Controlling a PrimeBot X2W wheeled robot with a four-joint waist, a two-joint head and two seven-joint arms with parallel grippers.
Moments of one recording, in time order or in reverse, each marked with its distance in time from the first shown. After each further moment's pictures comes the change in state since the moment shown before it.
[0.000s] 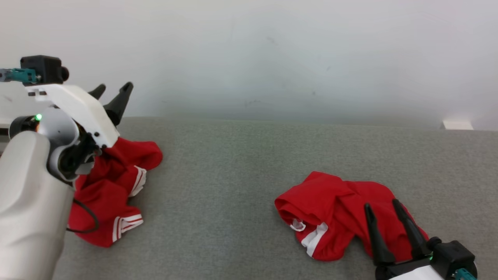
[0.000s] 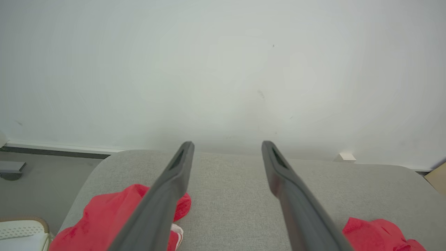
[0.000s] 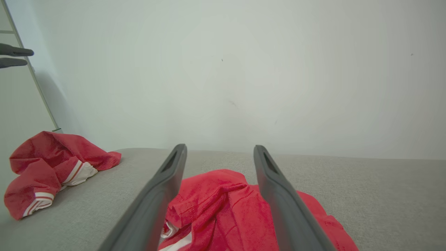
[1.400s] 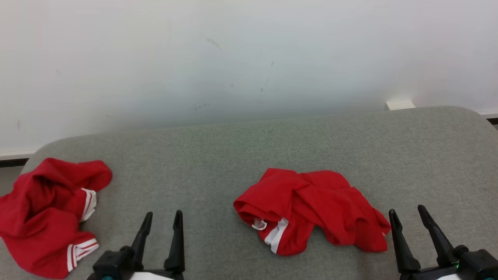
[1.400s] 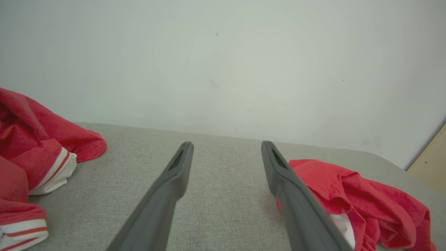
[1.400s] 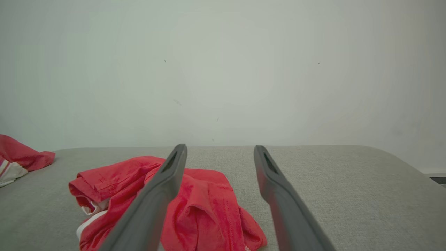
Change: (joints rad) left arm 0.844 -0.328 0.112 -0.518 0.397 0.155 -0.622; right arm 0.056 -0.092 -0.051 -0.051 0.012 0.000 0.000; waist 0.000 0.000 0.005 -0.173
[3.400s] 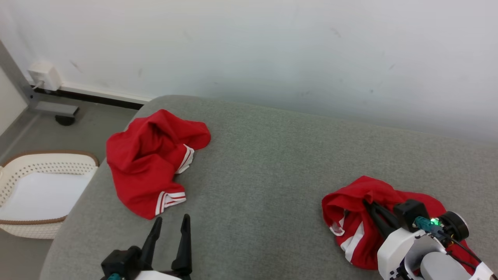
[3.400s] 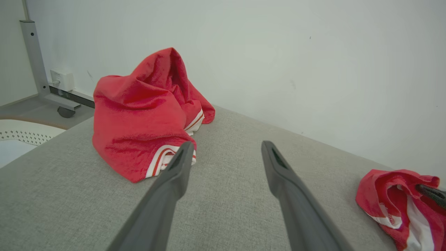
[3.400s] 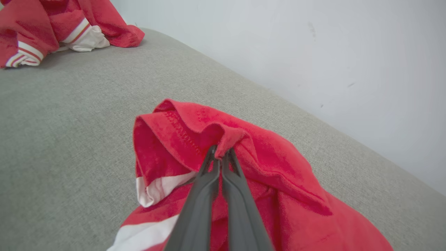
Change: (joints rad) left arm -0.030 -0.024 -0.021 0.089 -0.056 -0.021 0.000; right arm -0.431 -0.091 0.408 0.543 0.003 0.000 0.133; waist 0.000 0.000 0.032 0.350
